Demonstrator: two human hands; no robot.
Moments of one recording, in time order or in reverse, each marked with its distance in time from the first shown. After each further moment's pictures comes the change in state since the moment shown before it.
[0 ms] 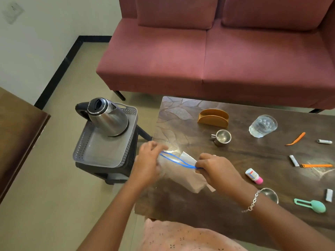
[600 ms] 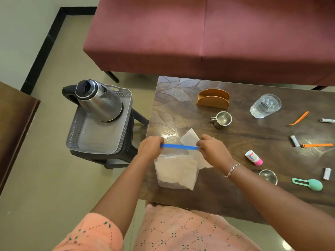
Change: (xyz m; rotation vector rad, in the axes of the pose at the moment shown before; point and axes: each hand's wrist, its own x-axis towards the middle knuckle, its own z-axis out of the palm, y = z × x) left_hand 0.067 -0.053 0.075 0.318 -0.297 -0.087; right_hand 0.043 0.051 0.073 0.035 -0.022 0.171
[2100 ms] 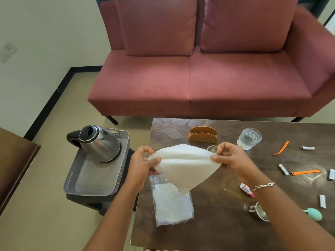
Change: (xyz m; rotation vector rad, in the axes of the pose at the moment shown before) left_hand -0.057 0.037 -0.095 -1.340 0.197 -0.049; right_hand -0.034 0.027 -0.107 1.321 0.197 0.262
